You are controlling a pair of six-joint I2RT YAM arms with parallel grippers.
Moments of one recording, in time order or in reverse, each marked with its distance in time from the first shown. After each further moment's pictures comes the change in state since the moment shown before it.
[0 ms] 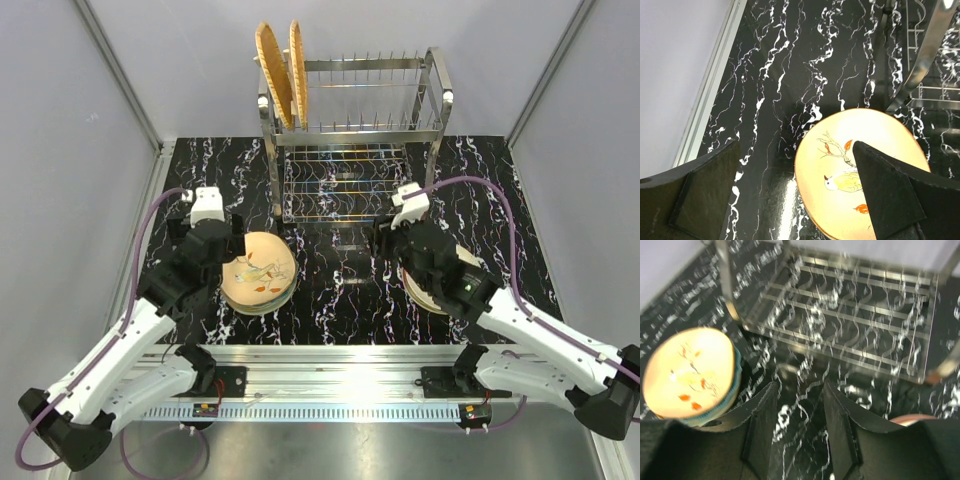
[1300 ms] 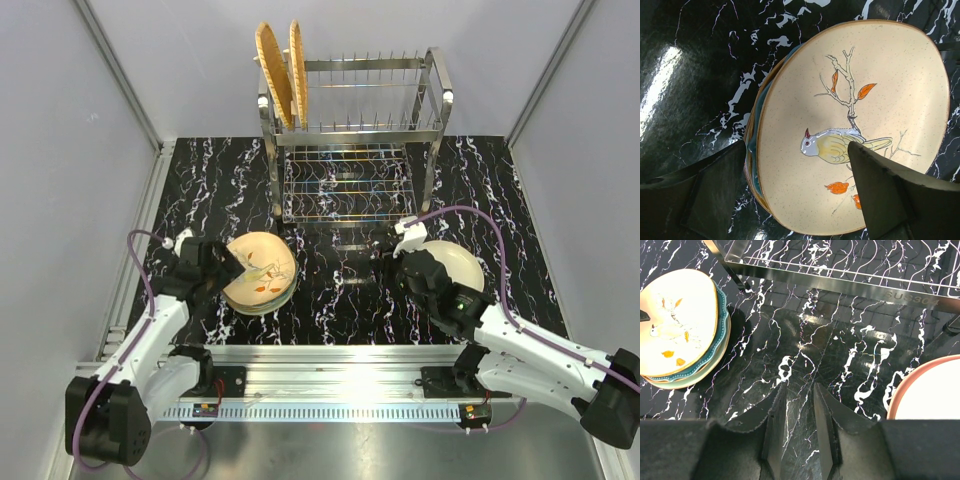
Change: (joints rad) left arm 0.441 0.113 -0.360 0.113 0.635 -0.565; right arm 0.000 -0.093 -0.333 0.051 -0.048 0.197
